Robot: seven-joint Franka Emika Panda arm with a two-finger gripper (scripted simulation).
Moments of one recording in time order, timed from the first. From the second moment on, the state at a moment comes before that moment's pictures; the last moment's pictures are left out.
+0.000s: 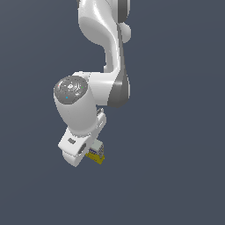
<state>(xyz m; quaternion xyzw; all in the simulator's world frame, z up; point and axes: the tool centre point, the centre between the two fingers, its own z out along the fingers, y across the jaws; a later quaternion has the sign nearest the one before) 0.117 -0.085 0.168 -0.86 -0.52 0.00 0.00</state>
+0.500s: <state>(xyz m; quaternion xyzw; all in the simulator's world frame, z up) 0.132 -0.122 0.175 -0.86 -0.52 0.00 0.00</state>
